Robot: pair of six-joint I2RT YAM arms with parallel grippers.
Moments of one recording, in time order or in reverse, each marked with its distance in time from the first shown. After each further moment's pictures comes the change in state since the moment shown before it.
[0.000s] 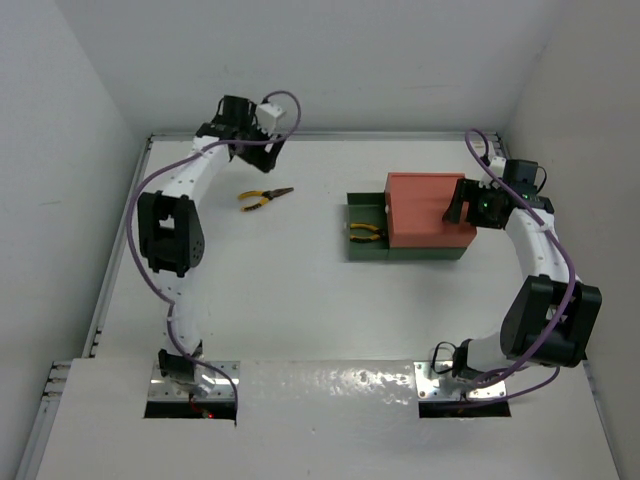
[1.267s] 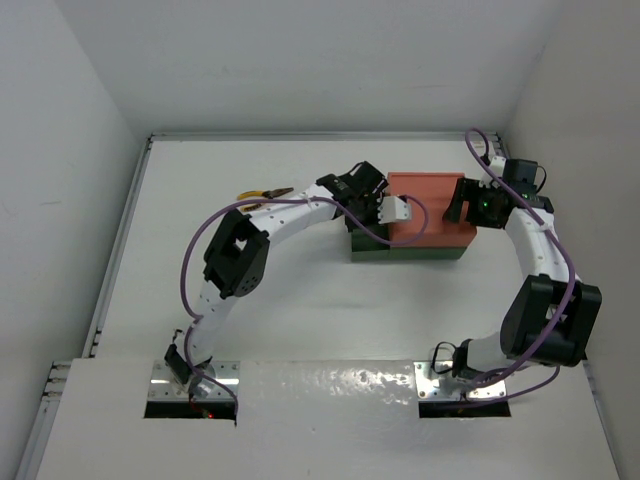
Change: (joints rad) left arm -0.599 0.127 -0.013 -0.077 -0.064 0.363; right arm 0.001 0.003 0.002 0.004 0.008 0.006
